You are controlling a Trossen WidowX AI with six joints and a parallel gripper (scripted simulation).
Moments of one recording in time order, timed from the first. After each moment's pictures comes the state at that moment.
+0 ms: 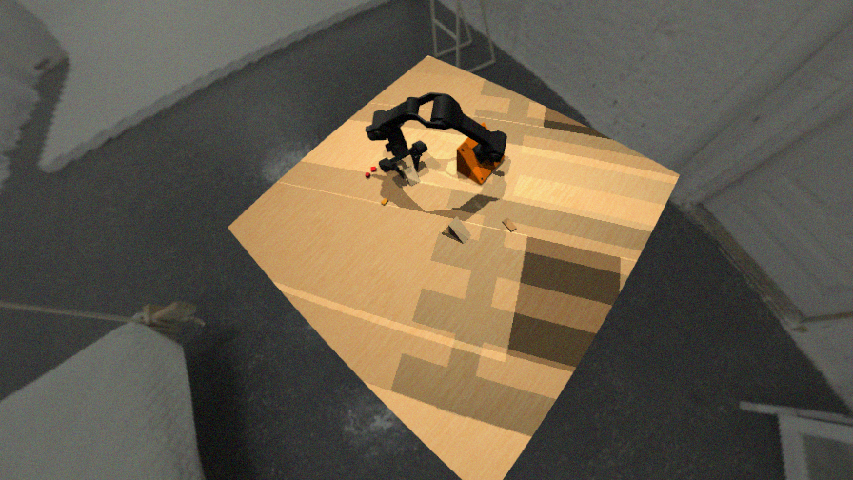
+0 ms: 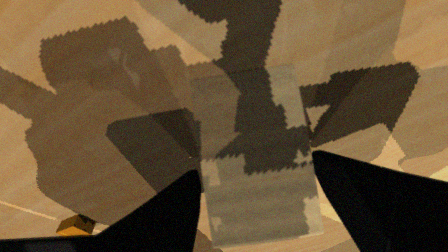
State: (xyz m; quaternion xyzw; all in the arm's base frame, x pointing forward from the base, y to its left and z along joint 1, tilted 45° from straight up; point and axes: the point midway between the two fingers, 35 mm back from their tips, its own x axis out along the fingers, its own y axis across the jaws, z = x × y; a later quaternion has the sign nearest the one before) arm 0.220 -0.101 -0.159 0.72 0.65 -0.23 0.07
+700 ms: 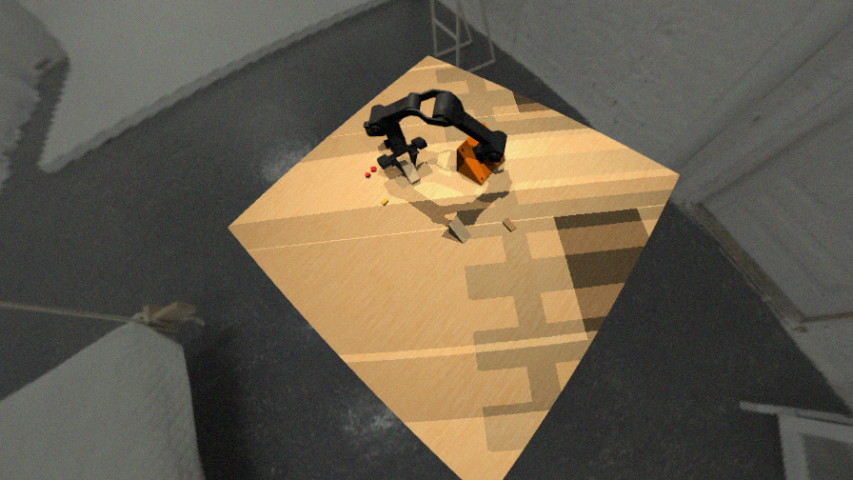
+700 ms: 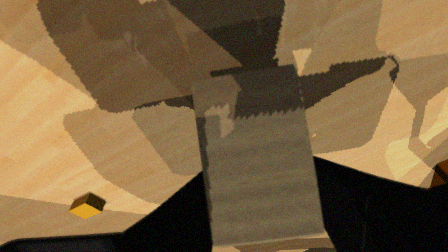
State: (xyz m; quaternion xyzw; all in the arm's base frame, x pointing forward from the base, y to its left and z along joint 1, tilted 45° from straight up) arm 0.222 -0.116 -0.144 0.72 0.65 -0.24 0.06
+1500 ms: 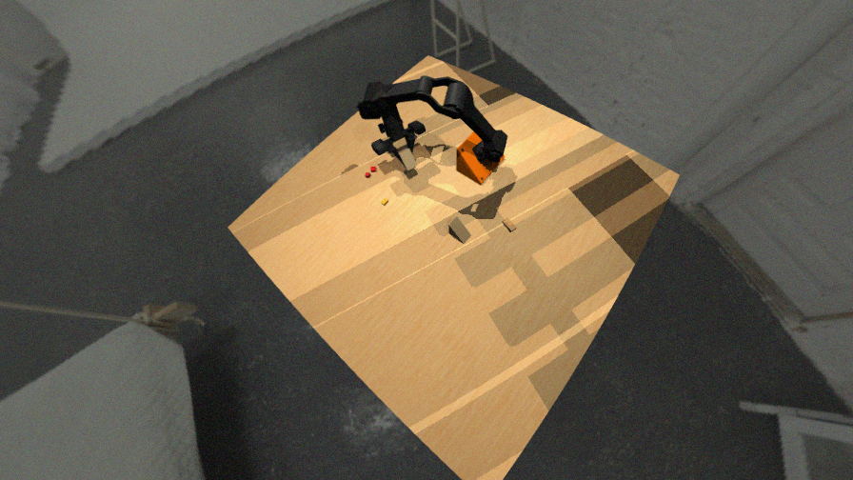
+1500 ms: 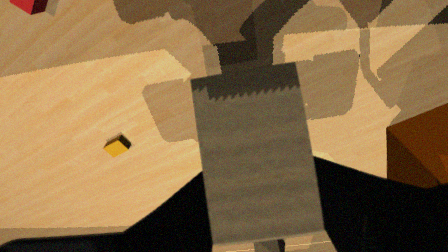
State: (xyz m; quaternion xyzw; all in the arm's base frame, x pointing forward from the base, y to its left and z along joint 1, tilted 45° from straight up) arm 0.226 -0.169 -0.089 0.71 0.65 -0.25 0.10
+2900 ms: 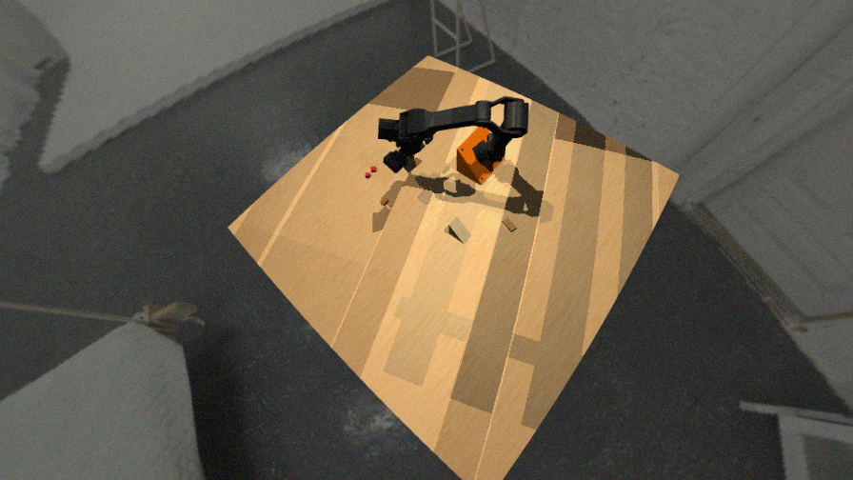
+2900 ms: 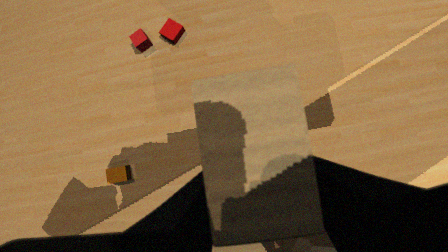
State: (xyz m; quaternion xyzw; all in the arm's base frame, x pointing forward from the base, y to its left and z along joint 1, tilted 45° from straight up) arm 0.236 -0.148 -0.065 0.56 0.61 -0.38 0.42
